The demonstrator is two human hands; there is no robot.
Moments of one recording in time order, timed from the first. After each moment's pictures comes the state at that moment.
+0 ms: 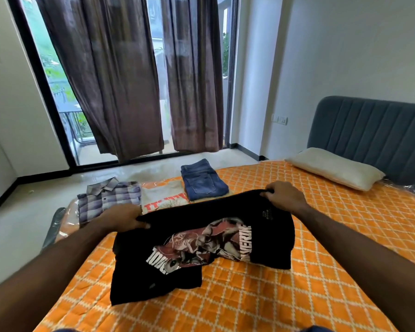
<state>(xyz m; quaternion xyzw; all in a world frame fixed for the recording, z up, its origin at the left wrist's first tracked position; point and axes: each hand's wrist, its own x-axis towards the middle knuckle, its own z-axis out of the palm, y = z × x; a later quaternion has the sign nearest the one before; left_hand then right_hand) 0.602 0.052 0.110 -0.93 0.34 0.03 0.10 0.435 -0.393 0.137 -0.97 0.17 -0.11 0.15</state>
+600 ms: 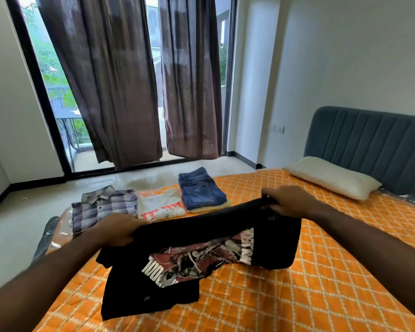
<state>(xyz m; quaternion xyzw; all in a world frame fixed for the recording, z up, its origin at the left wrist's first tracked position) 0.615 0.066 0.102 -0.87 0.46 -0.05 0.15 0.418 -0.401 0.178 -0.99 -0.04 -0.08 -0.08</state>
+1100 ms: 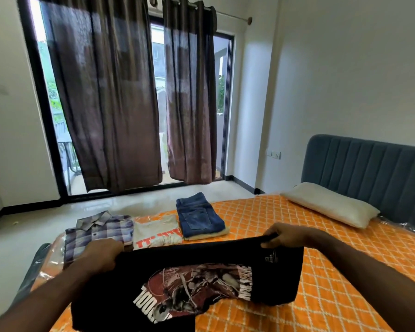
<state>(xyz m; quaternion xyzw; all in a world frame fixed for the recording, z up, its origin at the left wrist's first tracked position) 0.623 0.077 0.100 -0.95 0.26 -0.04 0.14 0.425 -0.410 0.180 -0.92 0.03 0.18 0.34</state>
